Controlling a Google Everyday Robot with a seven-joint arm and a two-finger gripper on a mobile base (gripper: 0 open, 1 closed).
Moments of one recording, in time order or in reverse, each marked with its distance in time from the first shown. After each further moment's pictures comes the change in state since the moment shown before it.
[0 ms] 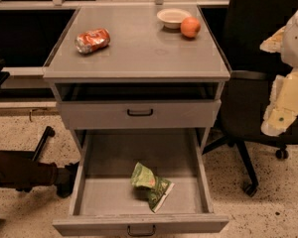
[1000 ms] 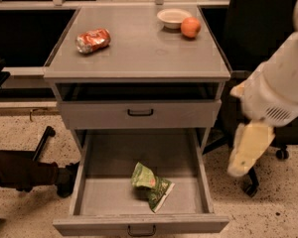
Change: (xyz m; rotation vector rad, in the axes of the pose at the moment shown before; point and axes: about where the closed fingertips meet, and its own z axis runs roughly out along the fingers) arm -0.010 0.047 0.085 -0.087 -0.015 0.001
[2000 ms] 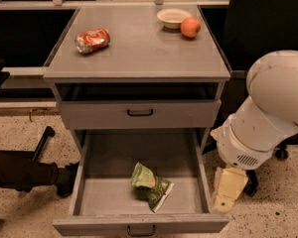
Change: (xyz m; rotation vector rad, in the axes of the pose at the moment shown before) arm 0.003 0.063 0.088 -0.142 0.018 -0.018
